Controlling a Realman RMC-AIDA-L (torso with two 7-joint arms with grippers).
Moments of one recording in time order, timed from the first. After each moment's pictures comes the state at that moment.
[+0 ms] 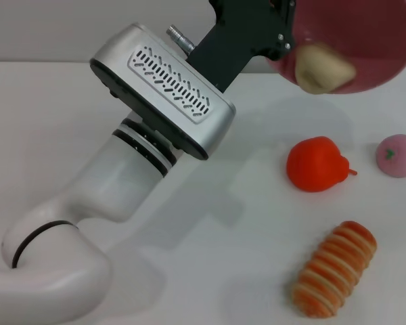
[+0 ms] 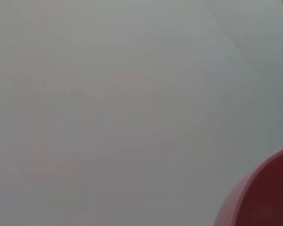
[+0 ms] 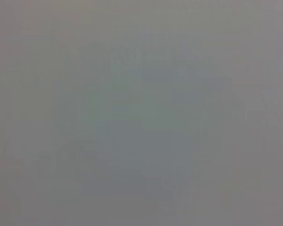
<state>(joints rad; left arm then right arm) -0.53 -2.08 2.38 0.94 2.44 -0.82 -2.51 0.26 2.07 -0.32 -1.17 -1.37 -1.54 1.76</state>
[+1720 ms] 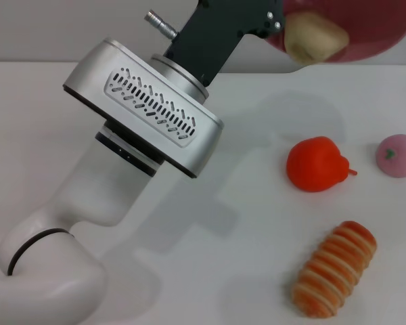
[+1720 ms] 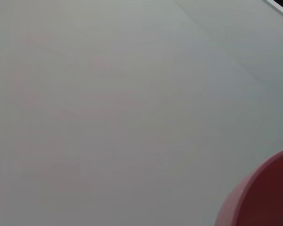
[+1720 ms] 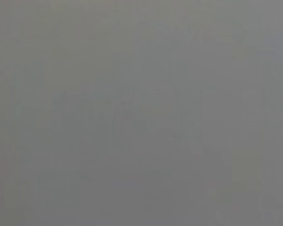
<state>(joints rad) -0.52 -2.07 2.41 0.92 2.44 -1.01 -2.40 0.27 2.07 -0.35 -1.13 -1.37 -1.54 1.77</state>
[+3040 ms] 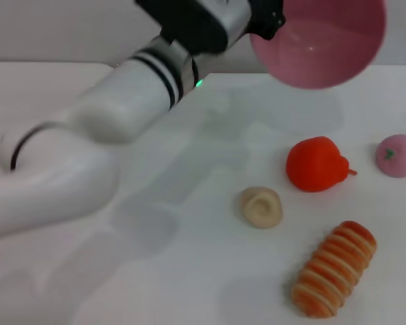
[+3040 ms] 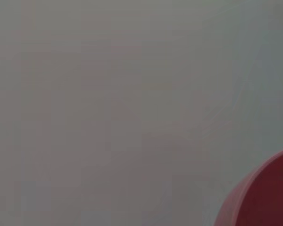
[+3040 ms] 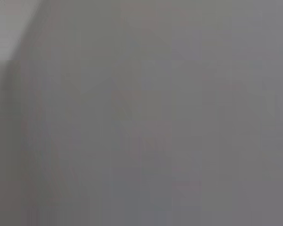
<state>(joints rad) -0.65 -2.07 2.11 1.01 2.43 -0.26 -2.58 0.30 2.07 -0.45 -1.32 -1.37 -1.77 1.88</state>
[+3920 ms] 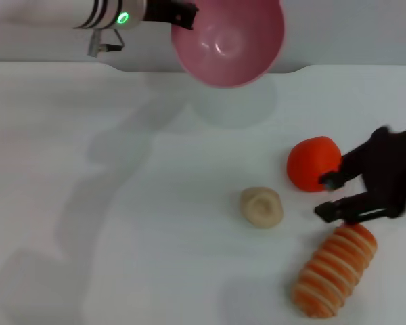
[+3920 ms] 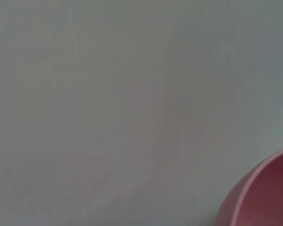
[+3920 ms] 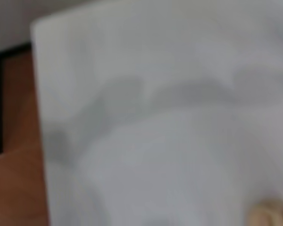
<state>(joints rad) -0.87 -2.06 1.39 0.93 2.42 0.69 -2.59 0.59 2.07 -1.08 -1.72 -2.22 -2.07 2.31</state>
